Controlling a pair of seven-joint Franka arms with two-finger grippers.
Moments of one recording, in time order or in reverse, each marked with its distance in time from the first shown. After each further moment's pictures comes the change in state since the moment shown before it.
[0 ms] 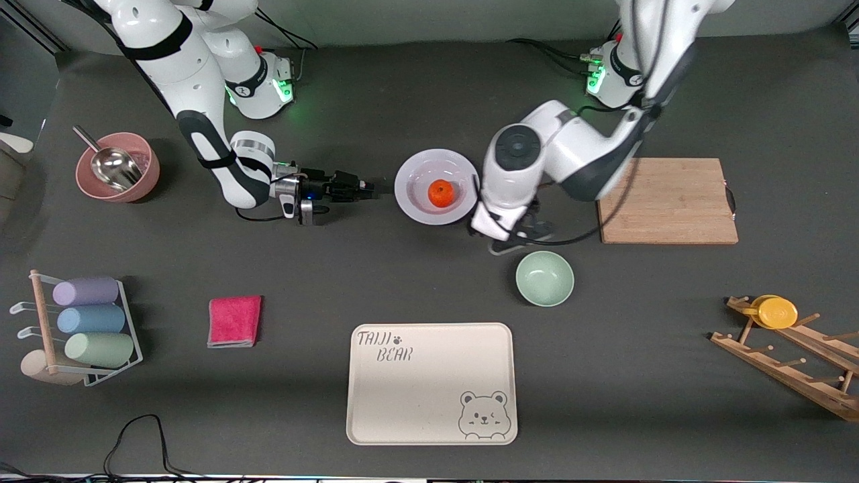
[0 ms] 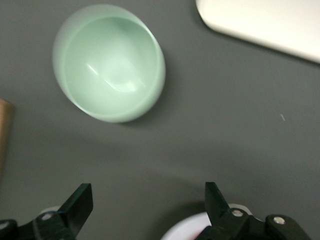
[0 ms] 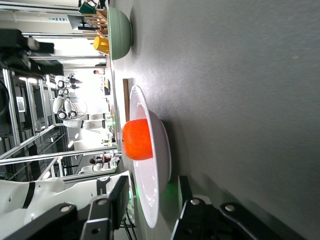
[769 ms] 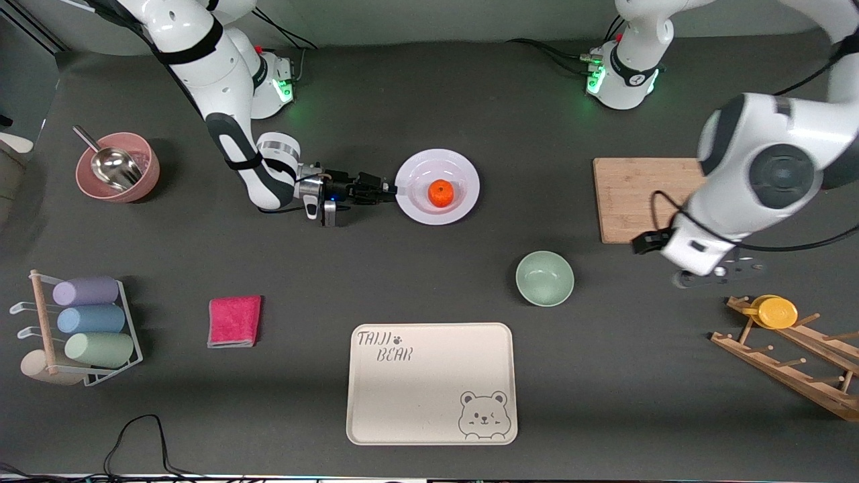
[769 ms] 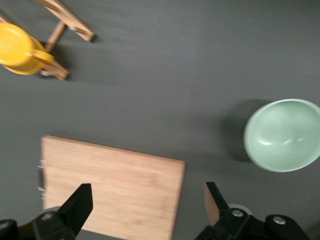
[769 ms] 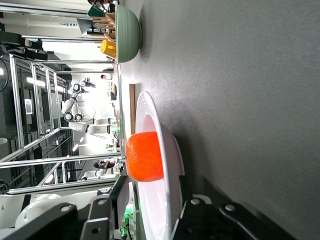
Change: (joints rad) left arm 0.350 -0.176 0.148 0.066 -0.078 -0.274 0.751; right arm 0.128 0.072 0.003 0.085 0.161 0.002 -0.044
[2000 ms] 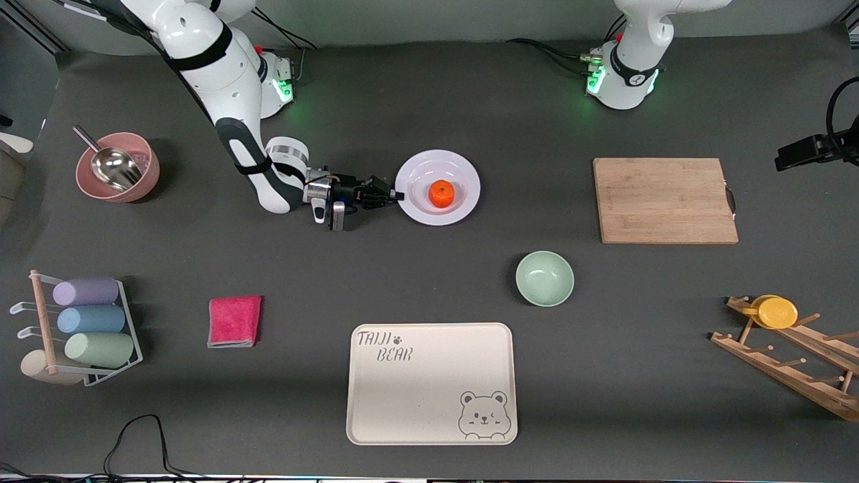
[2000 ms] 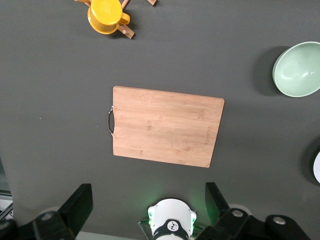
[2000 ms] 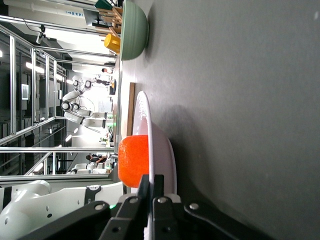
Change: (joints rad) left arm -0.284 -0.125 0.492 0.326 -0.086 -0.524 0.286; right arm 0.007 0.026 0.011 0.048 0.016 0.019 -0.088
